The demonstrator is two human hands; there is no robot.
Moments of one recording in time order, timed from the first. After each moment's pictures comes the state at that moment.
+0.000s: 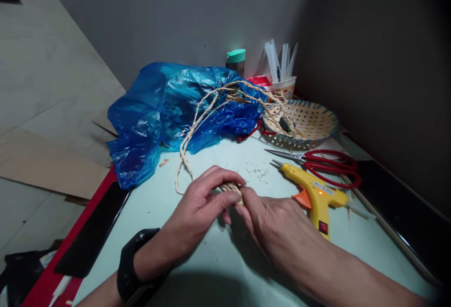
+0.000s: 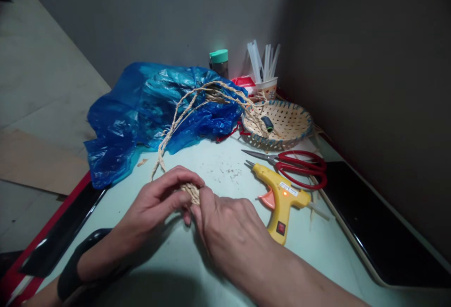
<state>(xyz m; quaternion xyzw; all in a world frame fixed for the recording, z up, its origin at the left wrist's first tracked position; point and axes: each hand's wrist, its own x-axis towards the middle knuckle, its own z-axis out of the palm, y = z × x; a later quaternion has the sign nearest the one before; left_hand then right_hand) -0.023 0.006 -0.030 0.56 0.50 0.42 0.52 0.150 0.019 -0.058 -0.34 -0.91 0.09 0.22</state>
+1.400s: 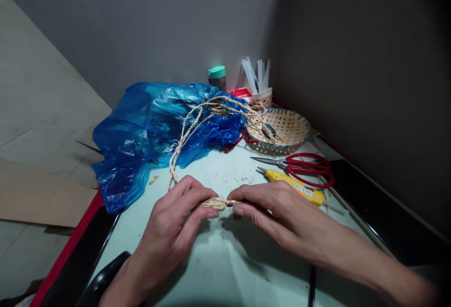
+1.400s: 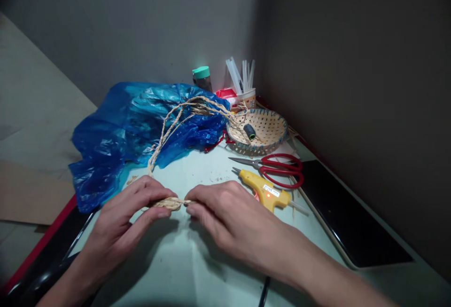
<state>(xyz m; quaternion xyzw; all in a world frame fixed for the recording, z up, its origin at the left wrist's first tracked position) -0.037 0.002 -0.008 0.80 0.47 0.35 0.13 0.179 0.044 -0.014 -0.31 -0.86 0.34 0.23</state>
